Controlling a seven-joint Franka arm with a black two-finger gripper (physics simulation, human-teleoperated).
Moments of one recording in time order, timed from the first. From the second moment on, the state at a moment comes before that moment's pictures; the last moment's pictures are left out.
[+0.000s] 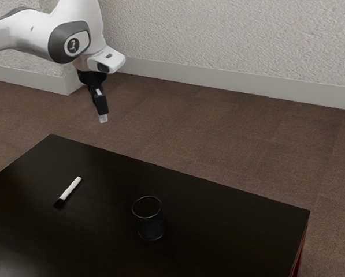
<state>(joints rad) 0.44 0.08 -0.46 -1.70 0.16 1.80 0.64</state>
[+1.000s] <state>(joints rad) 0.63 0.50 -0.32 -1.73 0.19 1.76 0.63</state>
